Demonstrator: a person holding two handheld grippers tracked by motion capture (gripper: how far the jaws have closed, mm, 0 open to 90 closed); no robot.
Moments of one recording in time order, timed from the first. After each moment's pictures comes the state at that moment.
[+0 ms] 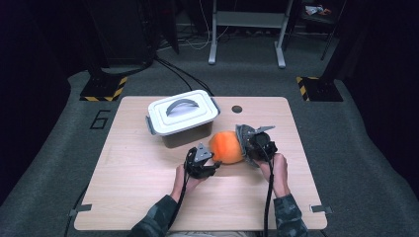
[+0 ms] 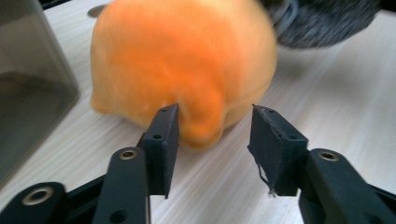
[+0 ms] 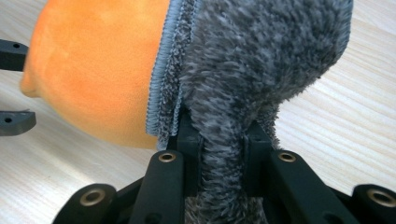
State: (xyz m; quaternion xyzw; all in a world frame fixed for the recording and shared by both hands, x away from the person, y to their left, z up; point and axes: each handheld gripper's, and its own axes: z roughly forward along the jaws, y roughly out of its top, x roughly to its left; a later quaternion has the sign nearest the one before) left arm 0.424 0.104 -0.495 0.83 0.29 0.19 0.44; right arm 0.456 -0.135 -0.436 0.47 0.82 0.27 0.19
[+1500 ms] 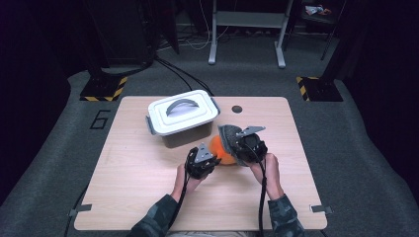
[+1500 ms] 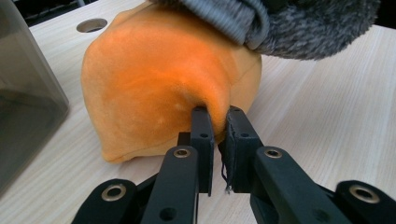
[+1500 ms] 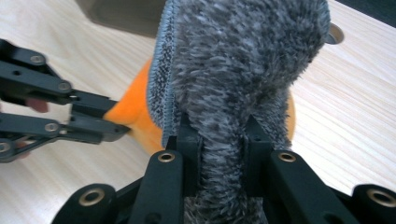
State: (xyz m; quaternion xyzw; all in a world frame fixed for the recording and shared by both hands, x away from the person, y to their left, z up) left arm 0.420 0.104 -0.485 0.82 0.27 0.17 0.47; right arm 0.436 -0.100 -0.411 0.41 0.83 0.32 0.20
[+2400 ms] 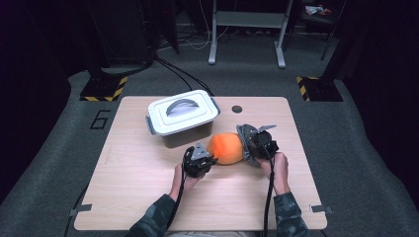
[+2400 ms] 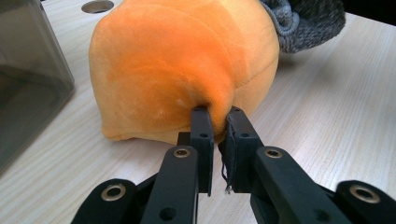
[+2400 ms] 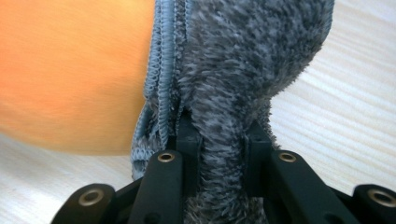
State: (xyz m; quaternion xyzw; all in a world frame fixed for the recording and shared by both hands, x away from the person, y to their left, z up) left arm 0.427 0.113 -0.493 0.82 0.30 0.15 0.46; right arm 0.469 -0.143 -0.448 0.49 0.81 0.26 0.19
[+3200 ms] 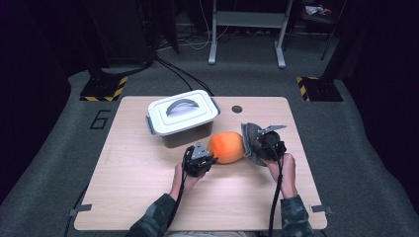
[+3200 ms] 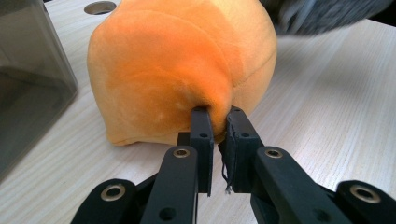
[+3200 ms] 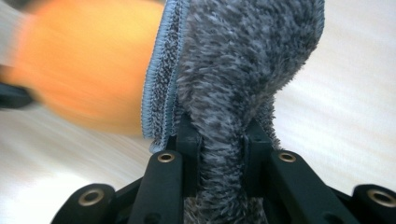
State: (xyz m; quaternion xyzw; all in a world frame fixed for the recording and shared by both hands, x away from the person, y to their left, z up) left arm 0.429 0.112 -0.491 0.82 0.30 0.16 0.46; right arm 0.448 -0.156 -0.421 0.48 0.80 0.30 0.19
